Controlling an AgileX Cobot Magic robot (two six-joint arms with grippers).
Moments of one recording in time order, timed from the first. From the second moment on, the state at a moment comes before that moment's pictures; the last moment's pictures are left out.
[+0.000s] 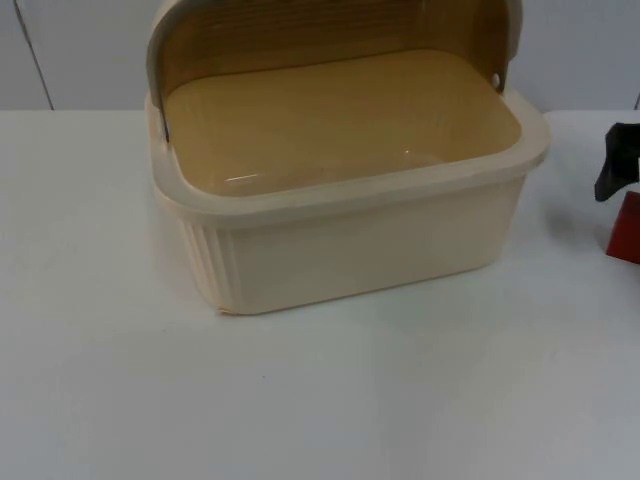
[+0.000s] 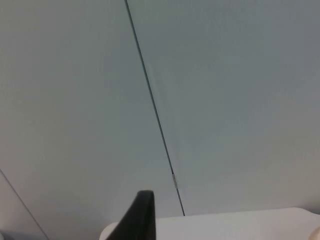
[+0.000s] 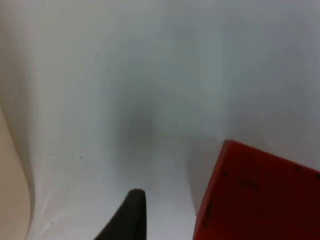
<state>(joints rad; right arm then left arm) 0.05 2.05 -1.29 0.11 0.44 0.12 -0.16 0.99 -1.28 0.43 0.62 -0.24</state>
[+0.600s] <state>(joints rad) 0.05 2.13 -1.30 0.11 0.40 0.31 -0.16 0.99 -1.28 0.43 0.62 -0.24</state>
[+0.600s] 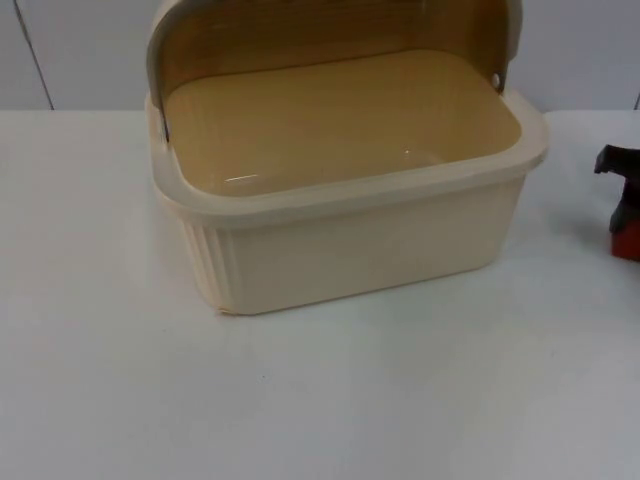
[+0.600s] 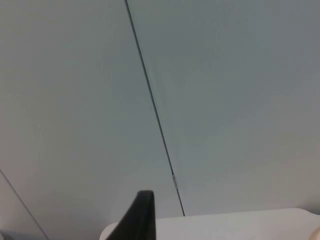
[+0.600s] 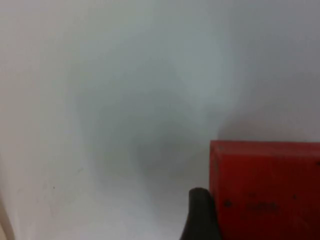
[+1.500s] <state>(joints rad) 0.05 1.98 -1.72 -0.02 1.09 -0.07 -0.16 0.99 -1.28 0.43 0.62 -0.24</state>
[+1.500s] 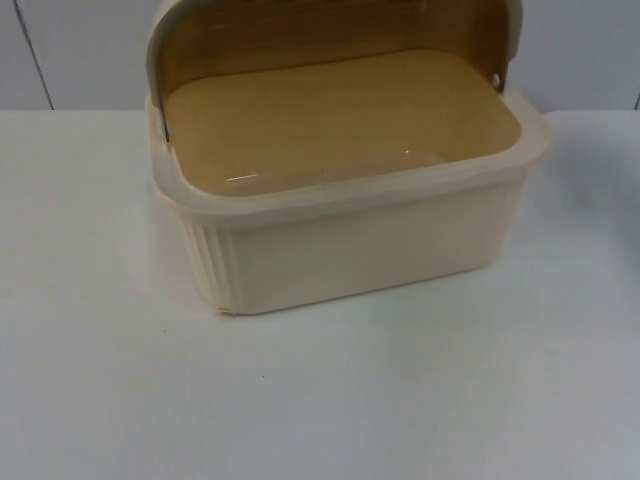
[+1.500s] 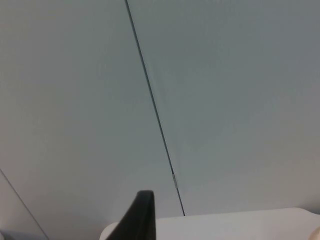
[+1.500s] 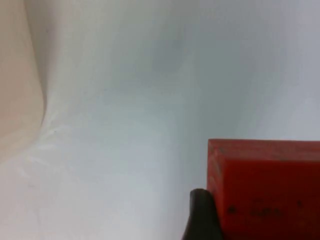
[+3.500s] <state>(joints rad) 0.49 1.59 -1.00 -0.23 0.03 0.15 -0.16 0.99 -1.28 0.43 0.62 -0.24</state>
